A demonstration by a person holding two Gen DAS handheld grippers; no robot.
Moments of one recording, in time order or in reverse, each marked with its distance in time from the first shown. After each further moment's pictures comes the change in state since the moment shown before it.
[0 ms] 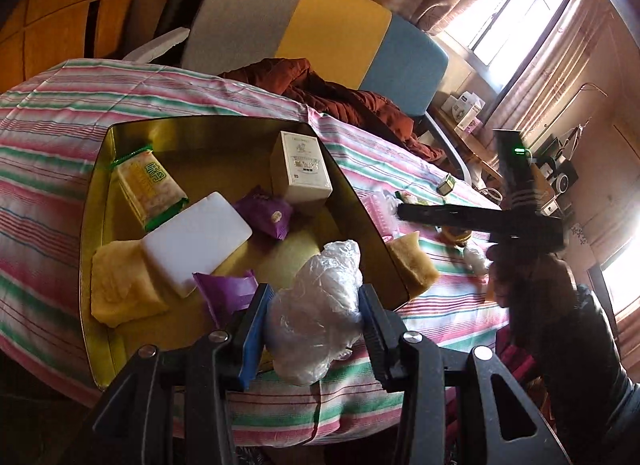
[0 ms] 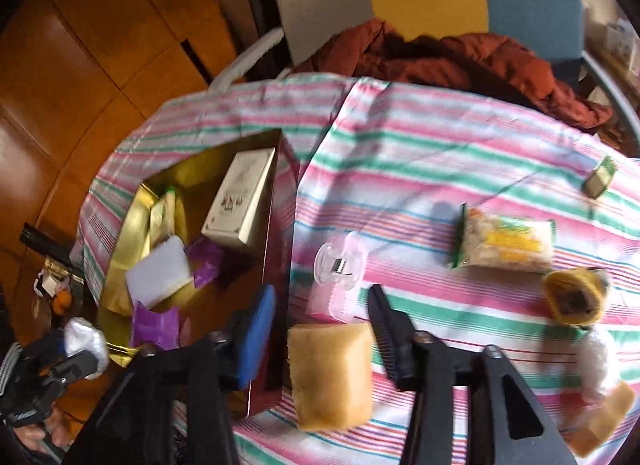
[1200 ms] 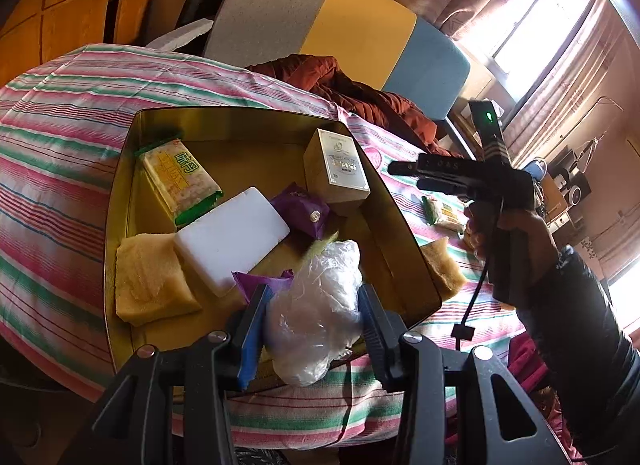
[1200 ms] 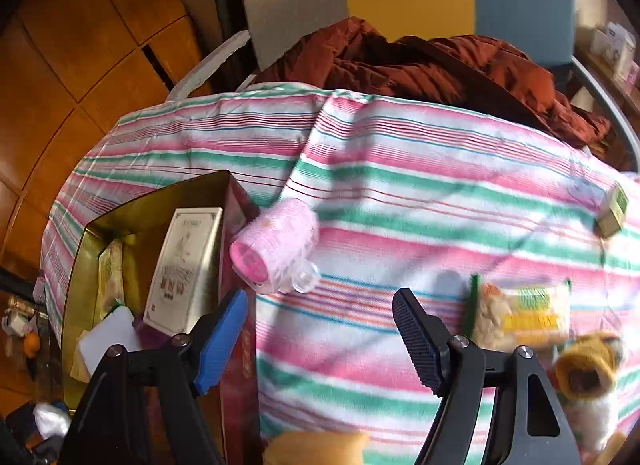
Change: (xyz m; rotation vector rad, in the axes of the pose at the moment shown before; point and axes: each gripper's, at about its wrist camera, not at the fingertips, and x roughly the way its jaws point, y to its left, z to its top) left arm 0.006 0.029 0.004 -0.049 0.011 0.037; right arm 0.051 -0.007 0.059 0.034 -0.018 -0.106
